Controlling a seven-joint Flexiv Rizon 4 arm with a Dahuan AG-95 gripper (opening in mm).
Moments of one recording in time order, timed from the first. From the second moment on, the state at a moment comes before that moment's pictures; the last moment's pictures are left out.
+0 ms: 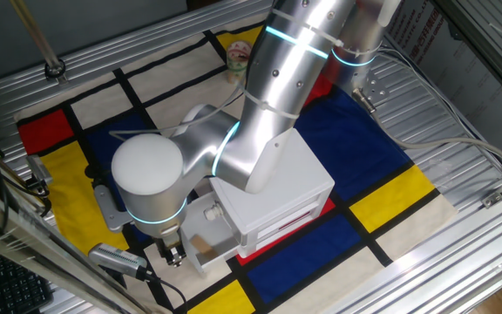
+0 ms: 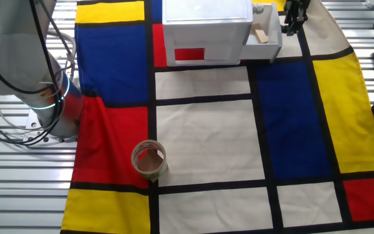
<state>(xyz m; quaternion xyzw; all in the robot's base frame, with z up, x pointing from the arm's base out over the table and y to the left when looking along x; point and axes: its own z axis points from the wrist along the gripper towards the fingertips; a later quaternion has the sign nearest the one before) 0.669 0.257 0.066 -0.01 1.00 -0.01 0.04</state>
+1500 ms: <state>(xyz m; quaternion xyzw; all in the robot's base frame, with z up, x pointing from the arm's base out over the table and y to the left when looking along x) 0.669 0.257 0.057 -0.01 1.00 0.00 0.03</state>
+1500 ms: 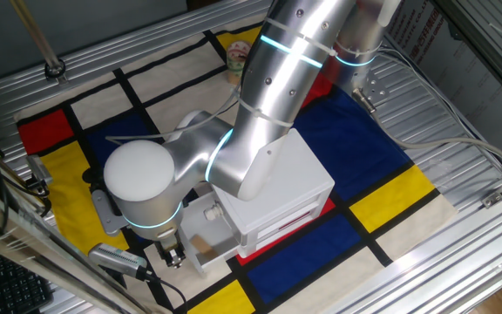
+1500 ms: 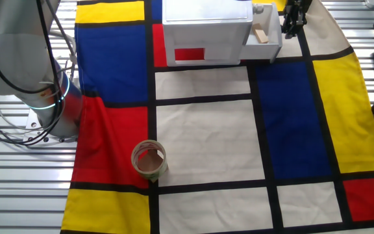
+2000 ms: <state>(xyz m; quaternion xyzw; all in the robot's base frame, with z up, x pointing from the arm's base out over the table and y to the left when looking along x) 0.669 0.258 0.057 -0.01 1.00 0.00 0.03</state>
